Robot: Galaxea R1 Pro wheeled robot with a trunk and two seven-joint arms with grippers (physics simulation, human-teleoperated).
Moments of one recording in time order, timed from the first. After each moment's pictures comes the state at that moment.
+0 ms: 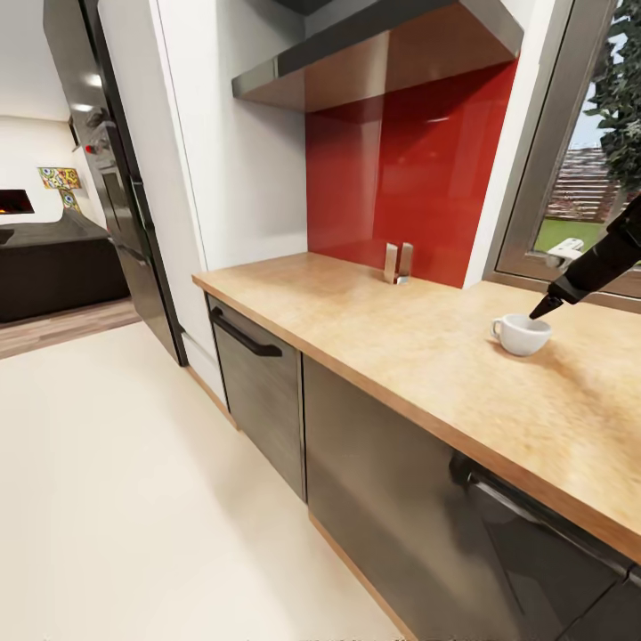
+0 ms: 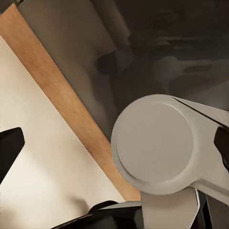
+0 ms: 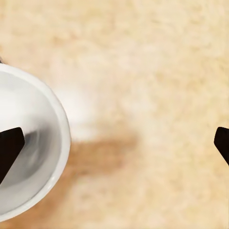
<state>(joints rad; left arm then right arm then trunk) -0.04 0.24 0.15 -0.03 0.65 -0.40 -1.57 -1.80 -0.52 0.65 -0.36 0.63 0.71 1.39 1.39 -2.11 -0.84</state>
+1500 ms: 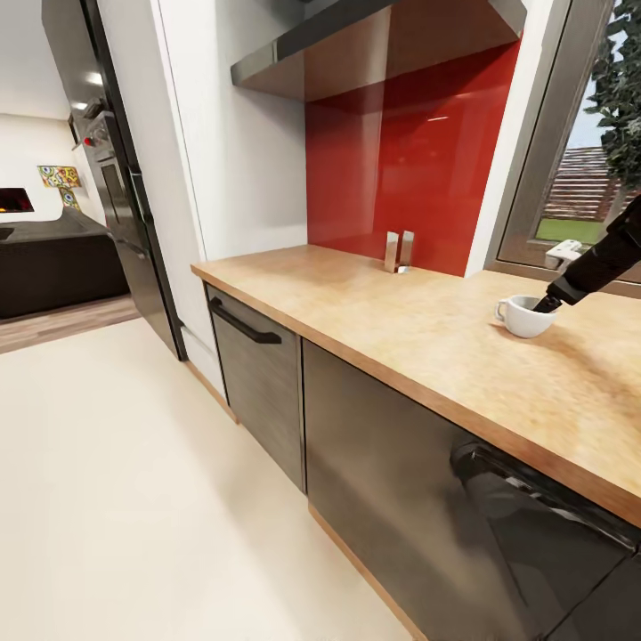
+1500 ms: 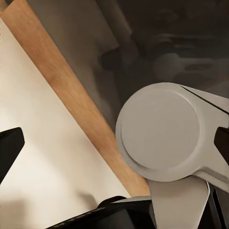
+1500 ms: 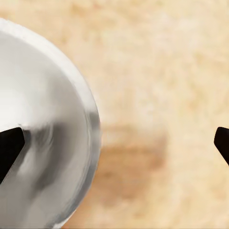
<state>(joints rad) -0.04 0.24 0.15 -0.03 0.65 -0.40 -1.57 -1.80 -0.52 0.65 -0.36 0.62 0.71 1.43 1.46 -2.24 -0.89</state>
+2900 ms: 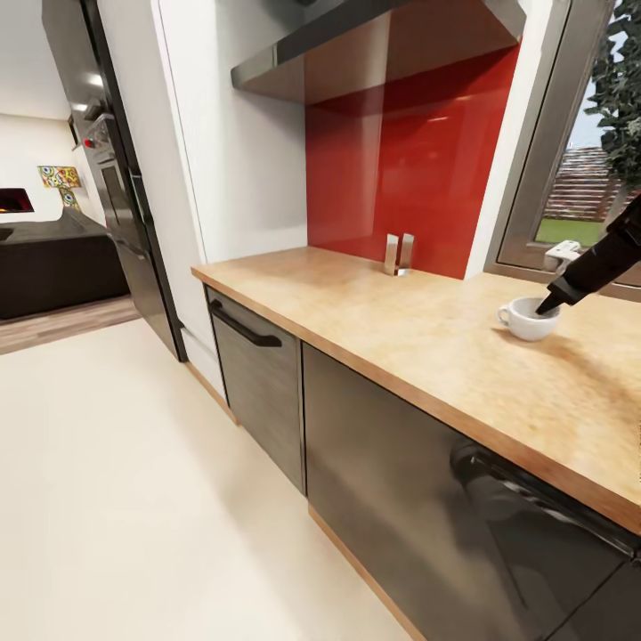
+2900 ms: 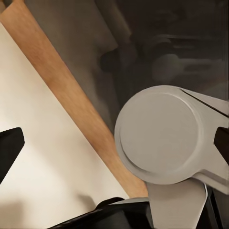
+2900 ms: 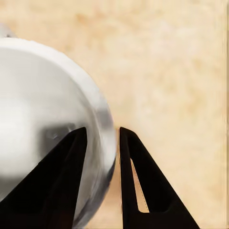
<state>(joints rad) -0.04 0.24 0.15 -0.03 0.65 -0.40 -1.57 -1.80 -0.52 0.65 -0.36 0.62 0.70 1.44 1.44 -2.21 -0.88</state>
